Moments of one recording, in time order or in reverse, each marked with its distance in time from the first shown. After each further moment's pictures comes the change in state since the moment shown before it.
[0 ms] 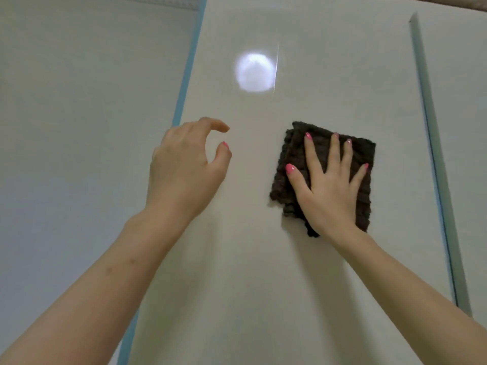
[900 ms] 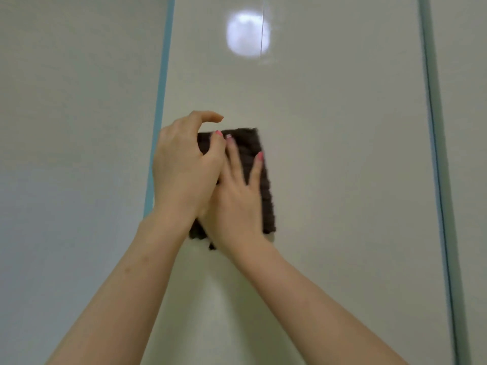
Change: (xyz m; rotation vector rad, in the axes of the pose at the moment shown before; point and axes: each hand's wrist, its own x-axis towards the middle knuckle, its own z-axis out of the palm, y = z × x) left_hand -0.033 0.011 0.014 -0.160 0.011 -0.095; right_hand -0.071 -0.098 0.069 0.105 0.239 -0.340
